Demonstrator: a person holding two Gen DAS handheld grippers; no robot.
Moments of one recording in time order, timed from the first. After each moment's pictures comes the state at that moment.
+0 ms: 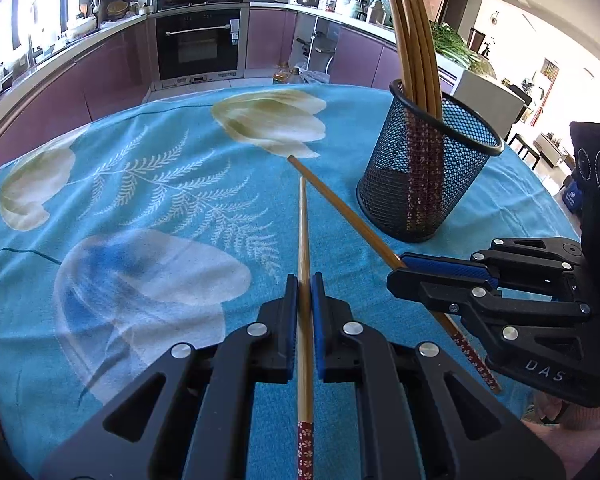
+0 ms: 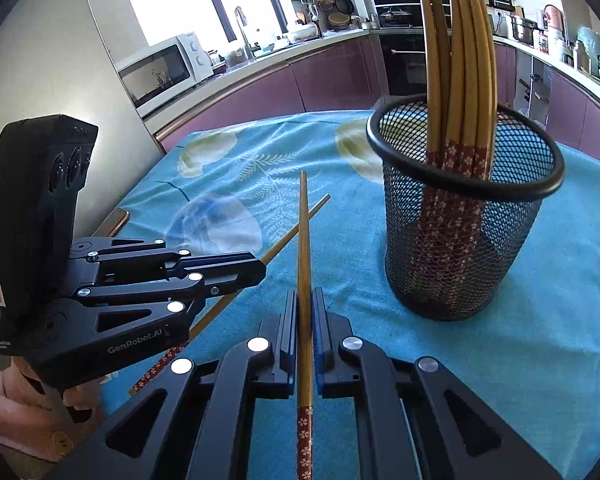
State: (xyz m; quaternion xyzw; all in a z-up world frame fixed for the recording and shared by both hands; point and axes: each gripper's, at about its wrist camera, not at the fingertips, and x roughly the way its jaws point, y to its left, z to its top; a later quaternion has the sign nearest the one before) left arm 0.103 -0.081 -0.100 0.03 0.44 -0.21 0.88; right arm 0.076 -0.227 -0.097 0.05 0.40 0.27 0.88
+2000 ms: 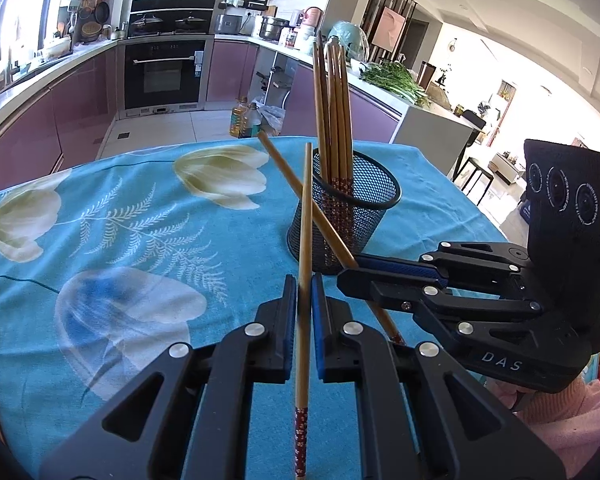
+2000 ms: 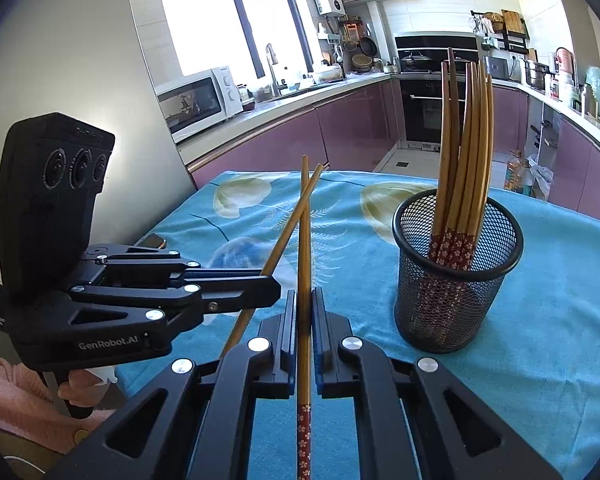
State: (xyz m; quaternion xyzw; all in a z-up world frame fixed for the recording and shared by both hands) left arm 0.074 -0.078 -0.050 -0.01 0.38 -0.29 0.88; right arm 0.046 -0.229 -0.049 0.04 0.32 0.30 0.90
